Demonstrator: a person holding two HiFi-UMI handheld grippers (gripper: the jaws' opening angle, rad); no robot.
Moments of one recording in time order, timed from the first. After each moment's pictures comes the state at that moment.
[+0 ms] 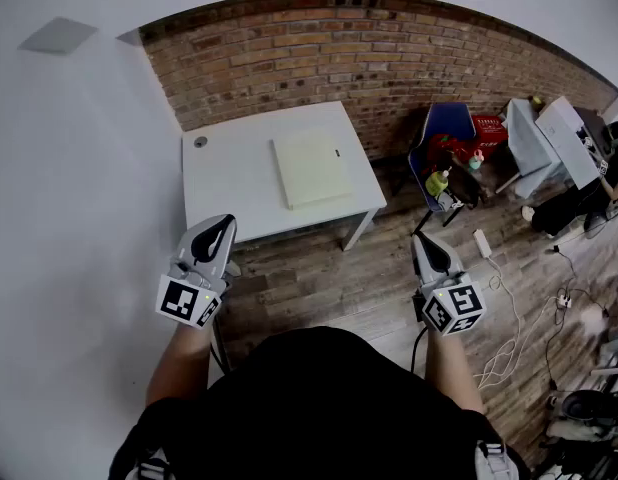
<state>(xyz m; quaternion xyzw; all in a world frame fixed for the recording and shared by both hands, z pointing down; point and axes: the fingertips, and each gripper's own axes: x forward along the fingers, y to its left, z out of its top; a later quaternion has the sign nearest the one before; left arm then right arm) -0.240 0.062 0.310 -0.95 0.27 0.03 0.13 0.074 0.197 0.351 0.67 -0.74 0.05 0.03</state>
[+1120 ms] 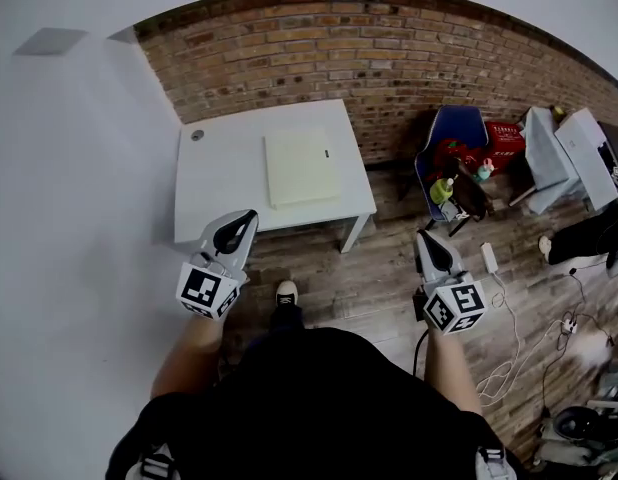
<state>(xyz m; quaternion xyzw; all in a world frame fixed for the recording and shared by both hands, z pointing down) -0.093 0.079 0.359 -0.95 0.30 -0.03 0.09 0.202 0.195 0.378 0.64 -0.76 0.08 0.00</state>
